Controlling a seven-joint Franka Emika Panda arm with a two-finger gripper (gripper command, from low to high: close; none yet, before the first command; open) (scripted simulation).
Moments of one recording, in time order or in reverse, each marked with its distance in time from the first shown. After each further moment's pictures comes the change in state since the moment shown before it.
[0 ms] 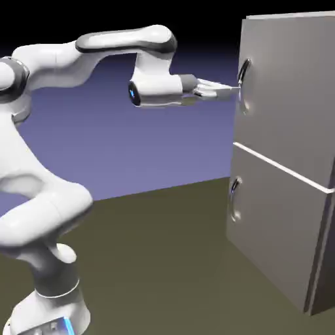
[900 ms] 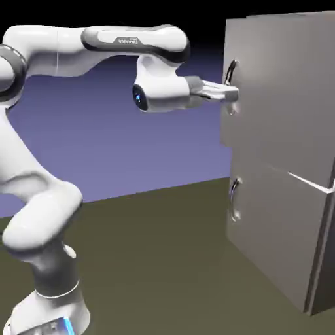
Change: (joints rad) arm 0.552 0.215 -0.469 -0.109 0.012 -0.089 -0.354
